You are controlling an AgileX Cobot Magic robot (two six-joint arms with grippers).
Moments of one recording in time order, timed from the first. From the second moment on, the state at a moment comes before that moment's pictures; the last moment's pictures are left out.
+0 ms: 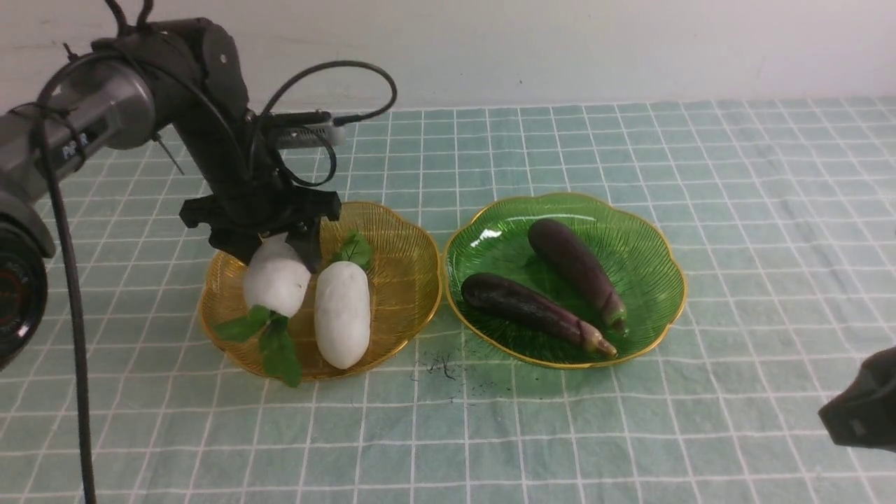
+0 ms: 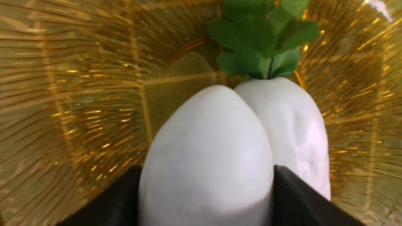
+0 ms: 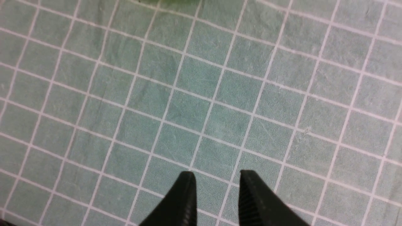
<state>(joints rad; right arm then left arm) 0.27 0.91 -0.95 0.14 1.25 -0.09 -0.17 2.17 -1.89 -0.10 1.23 -0.06</state>
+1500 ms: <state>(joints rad) 0.27 0.15 -0.36 0.15 0.46 -0.08 -0.17 1.95 -2.02 -0.10 1.24 -0.01</state>
